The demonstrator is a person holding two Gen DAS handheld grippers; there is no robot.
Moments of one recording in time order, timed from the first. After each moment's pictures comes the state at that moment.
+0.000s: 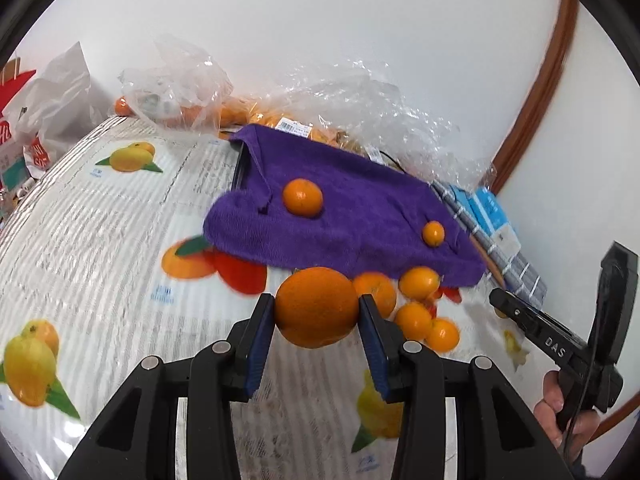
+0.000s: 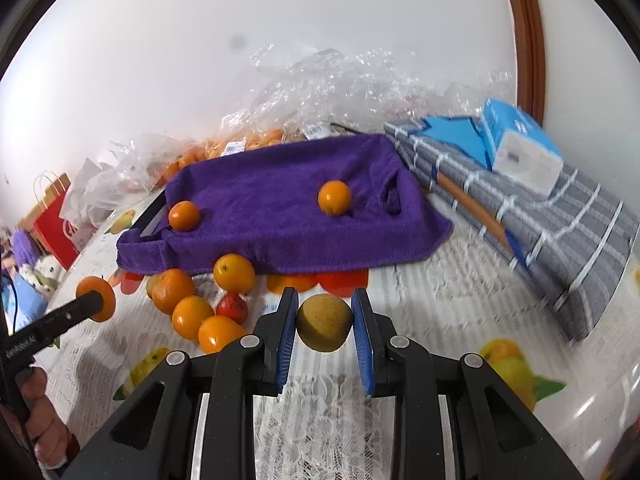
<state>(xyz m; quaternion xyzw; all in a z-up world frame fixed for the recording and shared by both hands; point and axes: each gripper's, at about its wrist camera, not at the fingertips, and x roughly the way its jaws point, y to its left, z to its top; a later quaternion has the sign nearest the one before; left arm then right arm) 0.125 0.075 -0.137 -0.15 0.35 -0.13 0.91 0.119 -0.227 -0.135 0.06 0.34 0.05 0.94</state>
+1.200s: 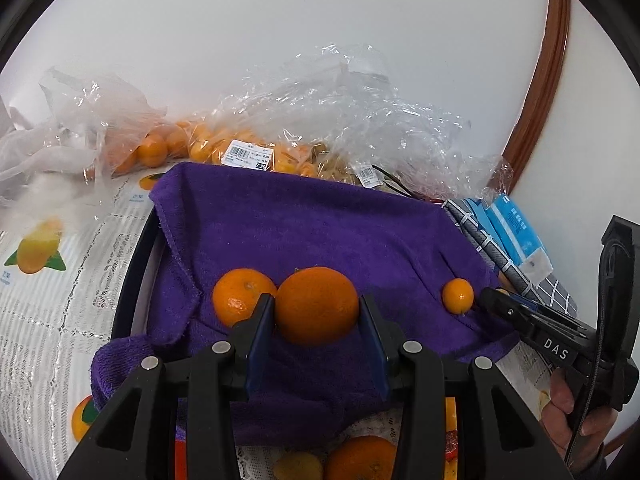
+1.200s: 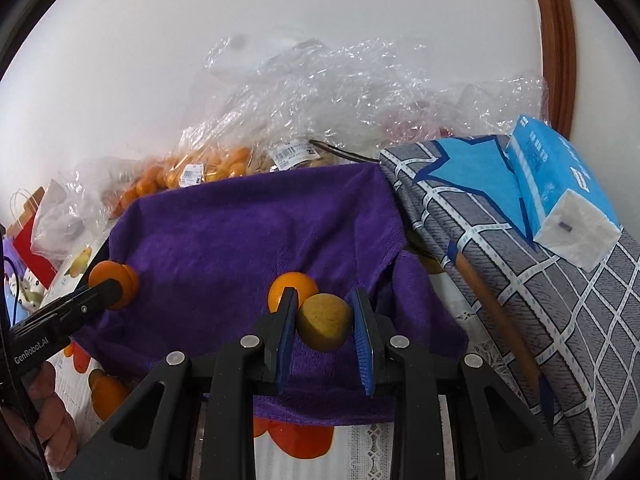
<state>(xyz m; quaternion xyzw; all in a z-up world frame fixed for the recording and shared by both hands) 0.240 0.015 -0.149 -0.09 0.35 -0.14 0.92 0.237 -0.249 -0.155 0.06 0.36 0.05 0.93</state>
